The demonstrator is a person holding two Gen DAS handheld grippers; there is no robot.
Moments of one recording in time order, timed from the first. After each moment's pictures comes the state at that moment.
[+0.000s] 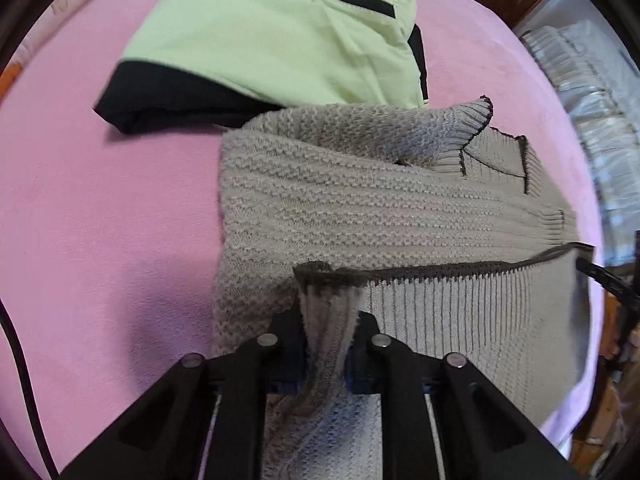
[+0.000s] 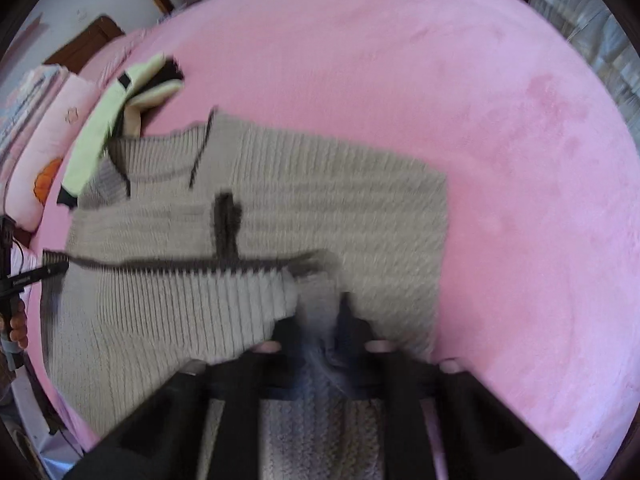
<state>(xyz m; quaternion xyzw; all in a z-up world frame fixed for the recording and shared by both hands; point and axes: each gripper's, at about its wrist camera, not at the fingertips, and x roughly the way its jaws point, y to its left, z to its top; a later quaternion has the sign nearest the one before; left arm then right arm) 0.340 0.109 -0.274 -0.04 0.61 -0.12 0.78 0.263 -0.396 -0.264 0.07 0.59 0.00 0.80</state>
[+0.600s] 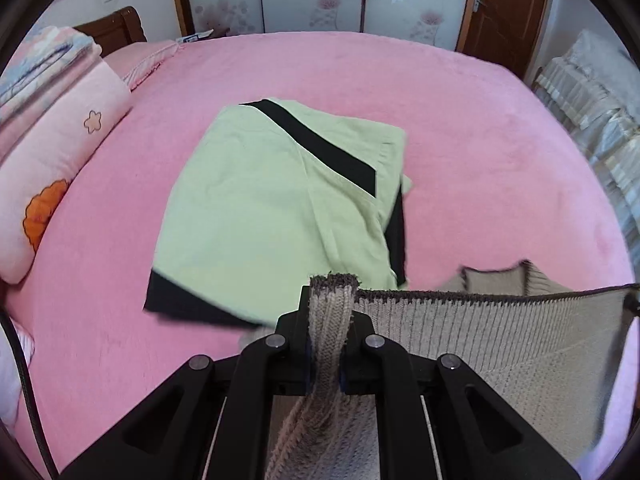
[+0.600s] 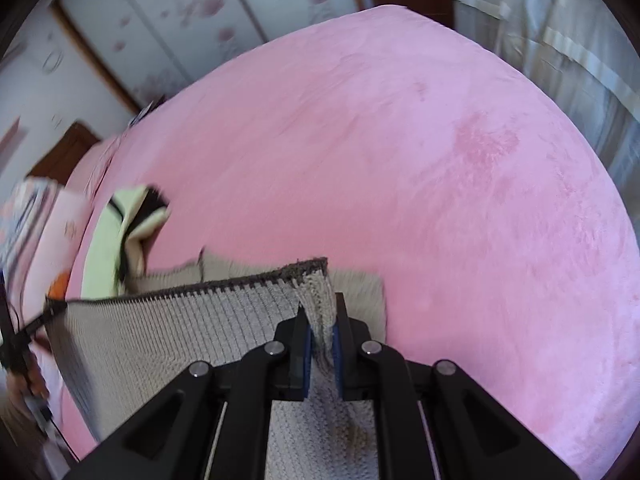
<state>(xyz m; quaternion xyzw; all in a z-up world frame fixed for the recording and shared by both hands) 0.427 0.049 -0.190 0.03 0.49 -0.05 0.87 0.293 -0.463 -0.205 0.20 0.48 -0.08 0.85</state>
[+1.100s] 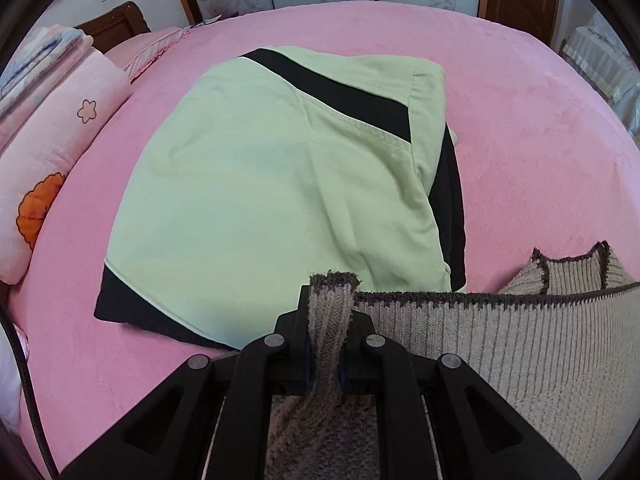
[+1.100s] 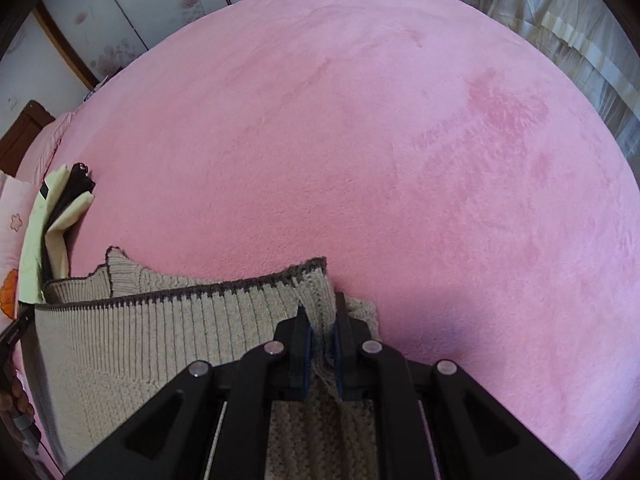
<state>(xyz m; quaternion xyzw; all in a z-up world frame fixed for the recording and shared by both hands) 0.460 0.030 -0.279 0.07 0.51 -0.01 0.86 0.343 -0.451 -0.277 0.14 0.54 -0.13 0.82</state>
